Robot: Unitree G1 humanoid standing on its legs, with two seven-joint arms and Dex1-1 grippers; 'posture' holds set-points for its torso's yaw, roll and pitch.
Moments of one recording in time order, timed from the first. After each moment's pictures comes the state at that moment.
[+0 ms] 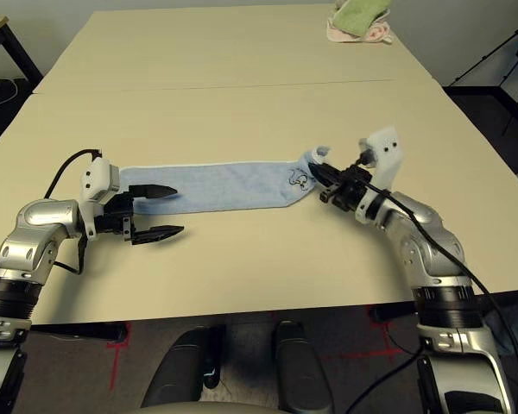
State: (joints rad) left arm -0.42 0.68 -0.03 0.22 -0.31 0.10 -1.27; right arm -0.46 -0.49 -0.02 0.07 0.36 0.38 0.71
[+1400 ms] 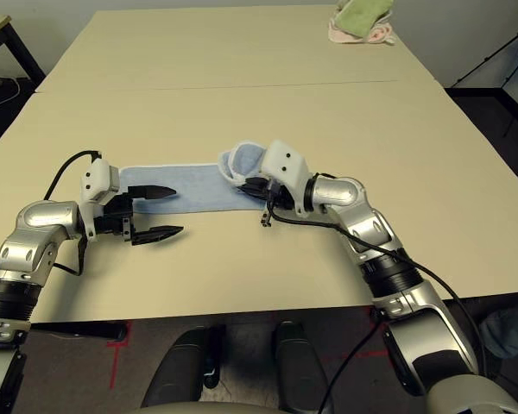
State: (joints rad) left arm -0.42 0.68 -0.02 0.23 -0.31 0.10 -1.26; right arm -0.64 -0.35 0.28 0.23 0.05 0.12 0.90
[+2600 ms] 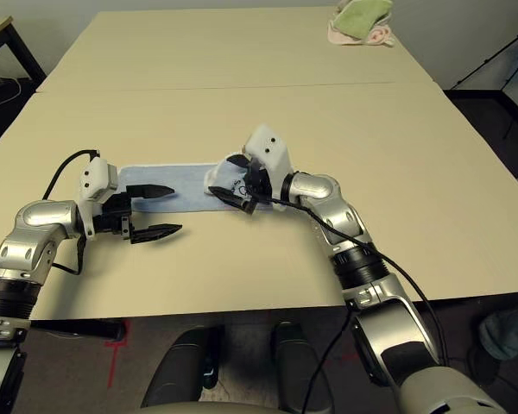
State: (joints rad) left arm -0.43 0.68 -0.02 0.24 -0.31 0.10 -1.26; right arm -0.68 -0.21 0.18 0.23 0.15 0.31 0.82
